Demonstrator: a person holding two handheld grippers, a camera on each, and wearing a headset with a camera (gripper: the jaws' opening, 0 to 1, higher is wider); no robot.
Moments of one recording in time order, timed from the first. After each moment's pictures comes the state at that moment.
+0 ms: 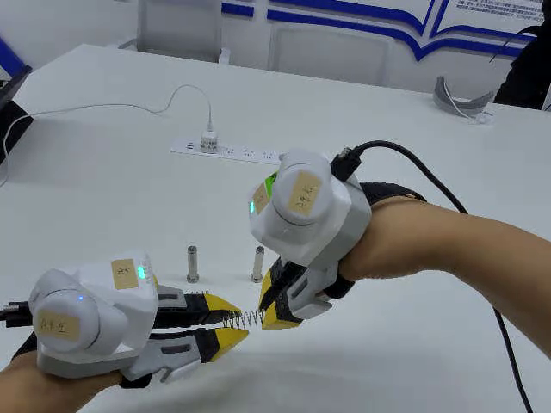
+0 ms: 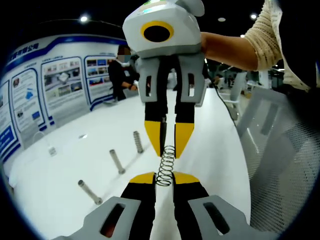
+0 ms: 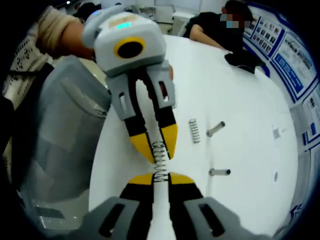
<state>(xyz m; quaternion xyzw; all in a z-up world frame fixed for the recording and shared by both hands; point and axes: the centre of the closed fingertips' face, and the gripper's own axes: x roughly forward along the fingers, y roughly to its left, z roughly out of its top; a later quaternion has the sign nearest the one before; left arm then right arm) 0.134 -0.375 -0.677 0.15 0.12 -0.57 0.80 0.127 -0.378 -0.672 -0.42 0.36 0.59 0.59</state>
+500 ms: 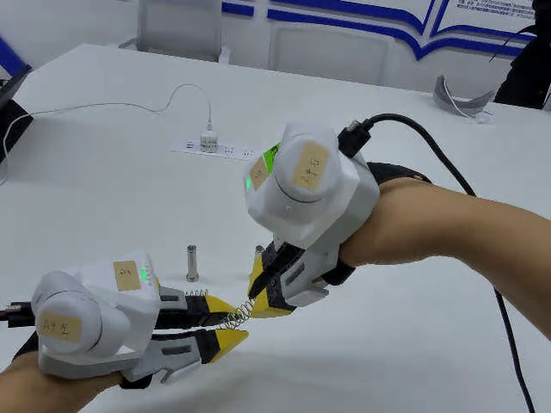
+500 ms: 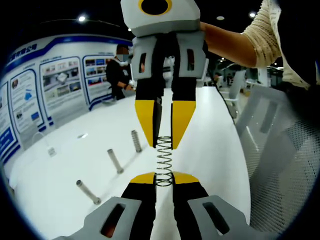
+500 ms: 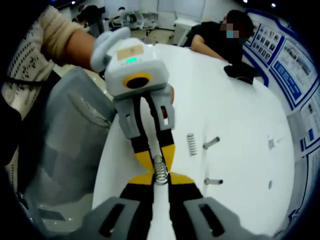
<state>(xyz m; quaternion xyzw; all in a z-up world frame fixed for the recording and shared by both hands) 0.131 -0.378 -0.679 0.16 0.12 -0.57 0.80 0.123 -0.361 -0.646 -0.41 0.33 0.60 0.60</state>
